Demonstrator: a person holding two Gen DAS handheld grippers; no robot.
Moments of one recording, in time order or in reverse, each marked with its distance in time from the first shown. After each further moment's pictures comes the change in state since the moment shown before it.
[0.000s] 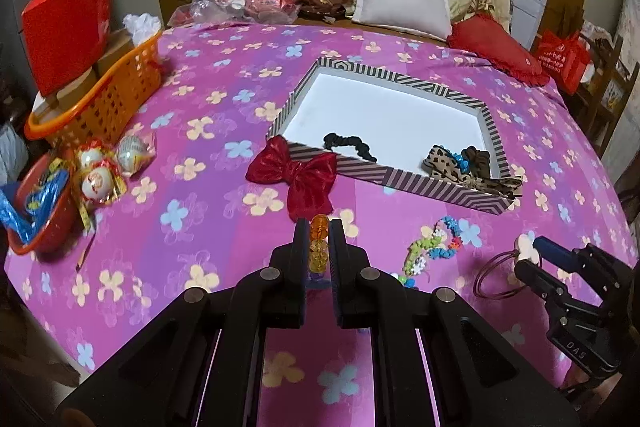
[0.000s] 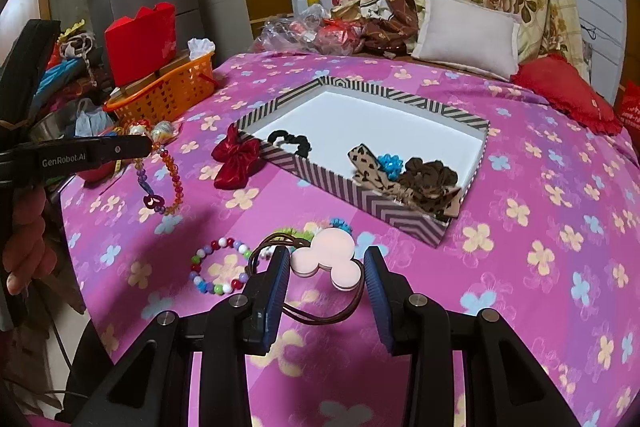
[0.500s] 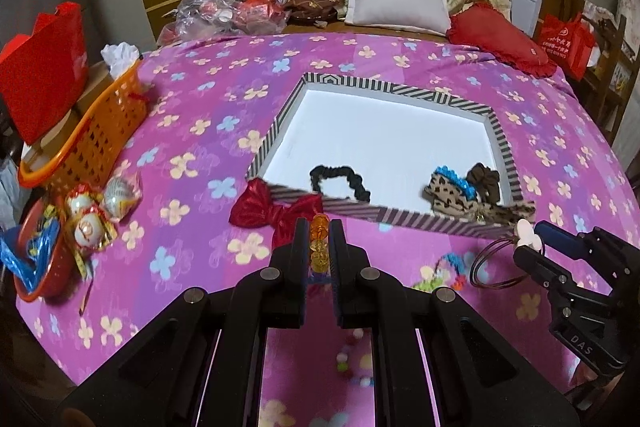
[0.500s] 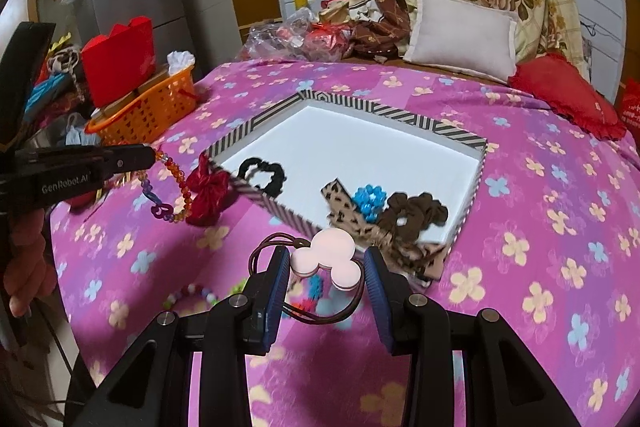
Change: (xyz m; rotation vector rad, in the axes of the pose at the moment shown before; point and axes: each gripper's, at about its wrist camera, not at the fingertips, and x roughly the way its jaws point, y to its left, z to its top) left arm 0.032 -0.029 0.044 0.067 0.000 0.048; right arm 0.029 -0.030 0.039 0.030 -0.005 -0.004
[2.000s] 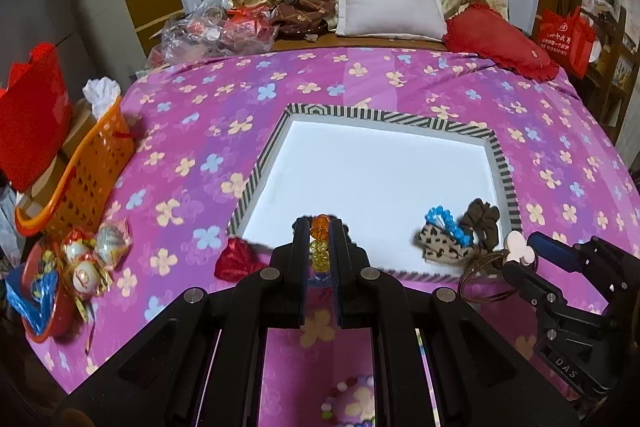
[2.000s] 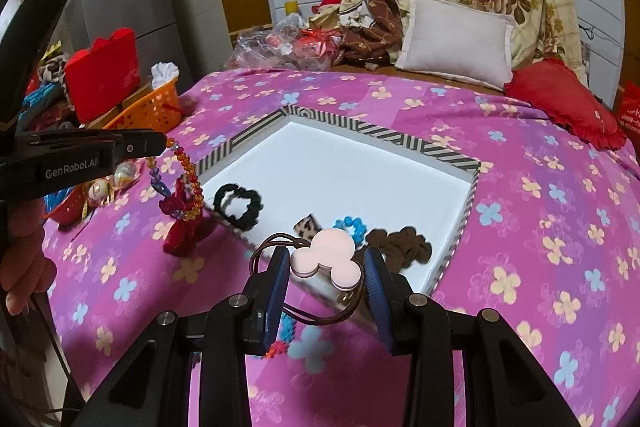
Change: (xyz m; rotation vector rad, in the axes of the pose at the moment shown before) left arm 0.019 -0.023 0.051 0.047 -0.020 0.013; right arm 0.016 -0.022 0.030 0.014 -0.012 -0.012
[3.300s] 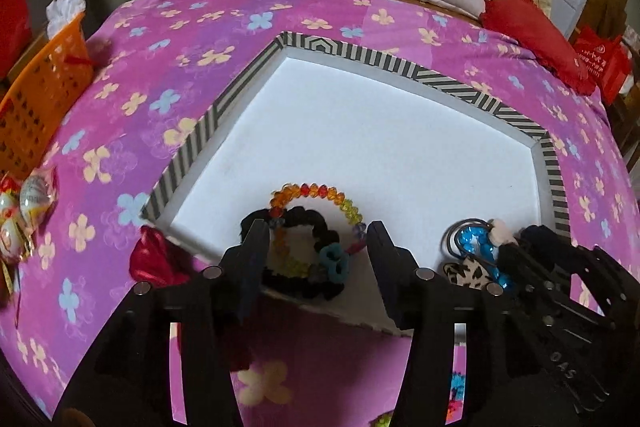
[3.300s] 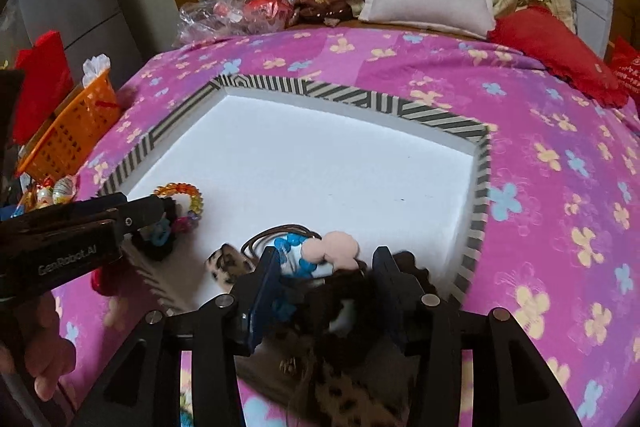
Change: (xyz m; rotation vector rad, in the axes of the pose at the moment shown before) left arm 0.110 -0.004 -0.009 -0.177 0.161 -0.035; right arm 0.084 -0.036 0.016 0.113 0.129 -0.079
